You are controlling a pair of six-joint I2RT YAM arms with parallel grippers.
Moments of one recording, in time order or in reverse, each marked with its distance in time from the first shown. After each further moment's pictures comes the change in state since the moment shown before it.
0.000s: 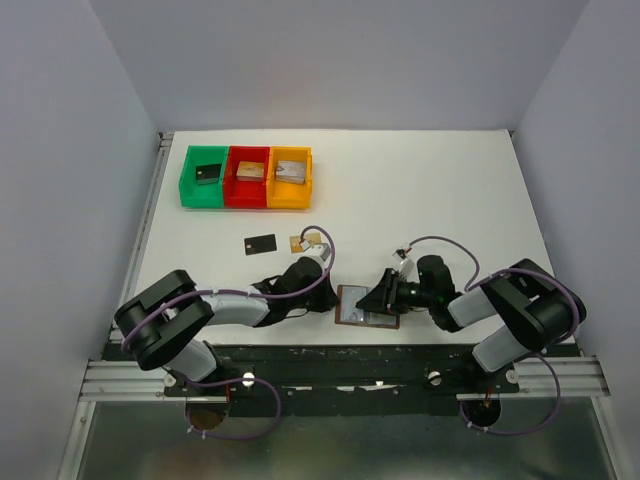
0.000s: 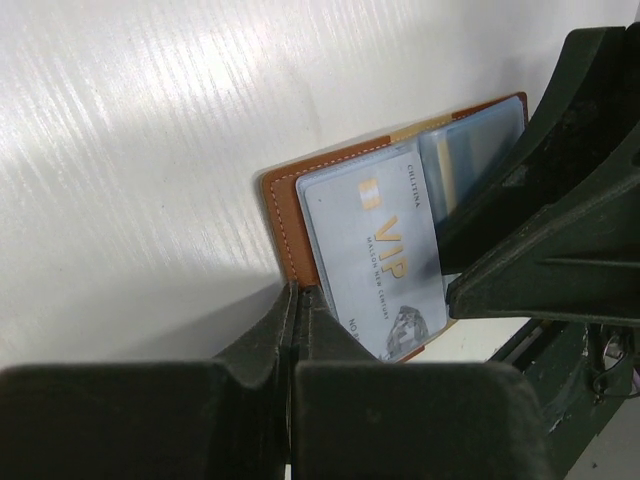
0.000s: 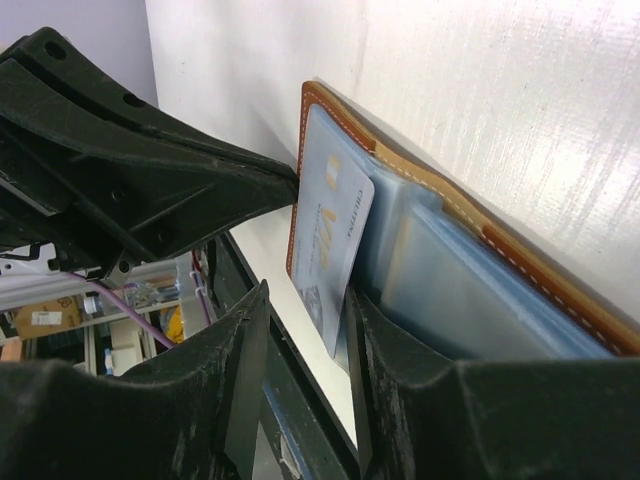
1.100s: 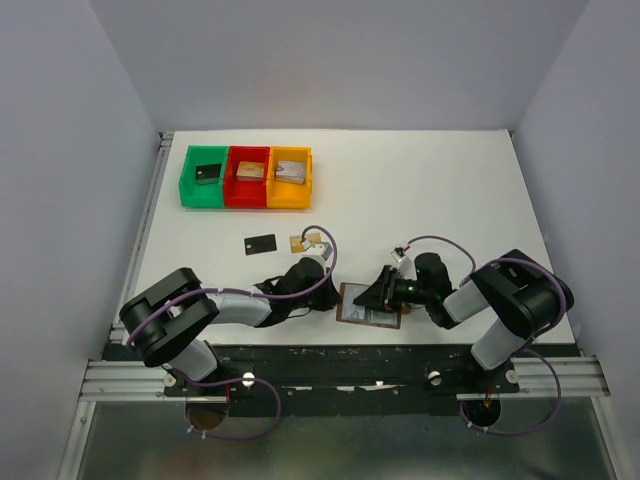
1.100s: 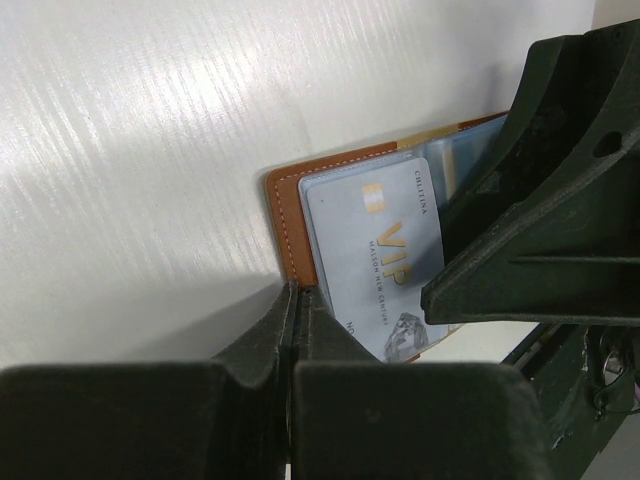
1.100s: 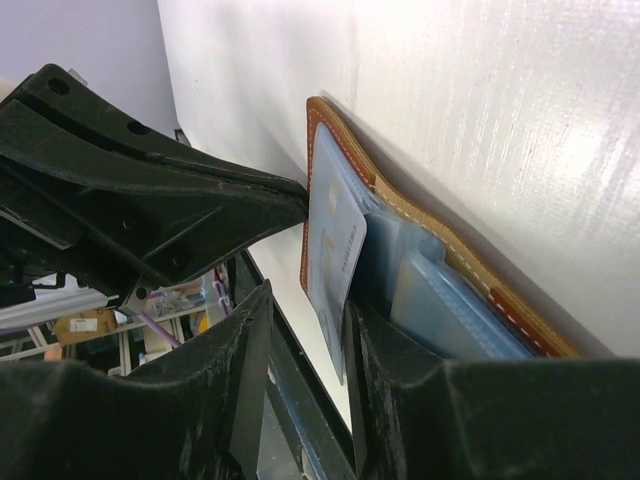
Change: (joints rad) left arm -0.009 0.037 0.000 0.076 -0.023 -0.013; right arm -0.005 0.095 0.032 0.077 -0.017 0.079
